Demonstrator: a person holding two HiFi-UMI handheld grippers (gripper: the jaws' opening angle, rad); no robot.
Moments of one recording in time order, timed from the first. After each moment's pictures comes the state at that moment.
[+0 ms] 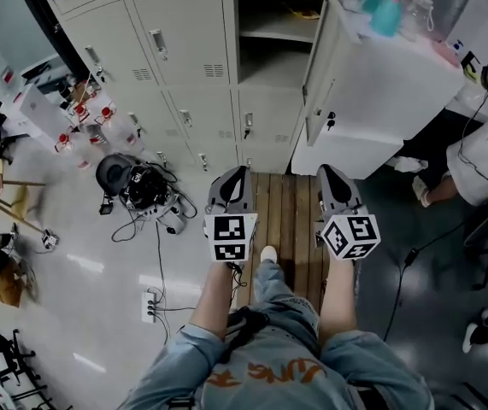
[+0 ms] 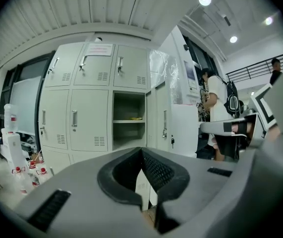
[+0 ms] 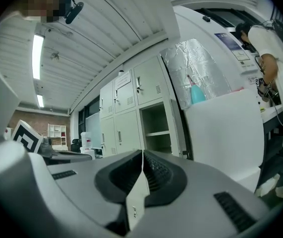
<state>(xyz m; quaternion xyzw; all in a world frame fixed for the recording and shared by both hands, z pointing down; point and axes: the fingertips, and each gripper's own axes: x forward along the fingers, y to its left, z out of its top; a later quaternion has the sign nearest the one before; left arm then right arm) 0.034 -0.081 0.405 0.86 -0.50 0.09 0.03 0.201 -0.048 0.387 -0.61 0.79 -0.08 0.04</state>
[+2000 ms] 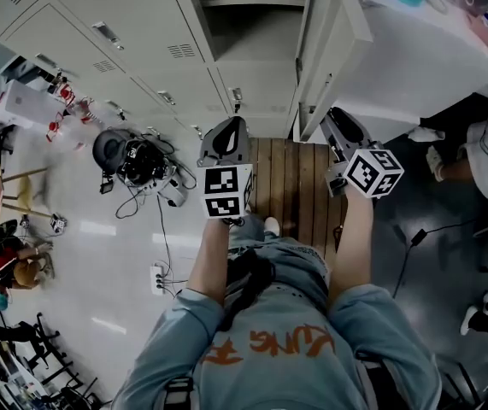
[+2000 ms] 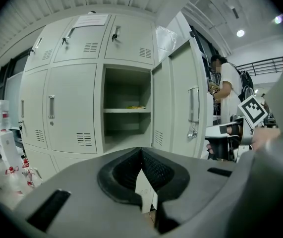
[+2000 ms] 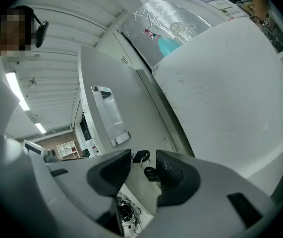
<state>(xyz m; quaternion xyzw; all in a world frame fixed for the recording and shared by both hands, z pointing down) 0.115 -0.240 0.442 0.85 -0.50 0.13 0.06 0.306 -0.228 0.452 -0.54 0.81 -0.23 0.07</state>
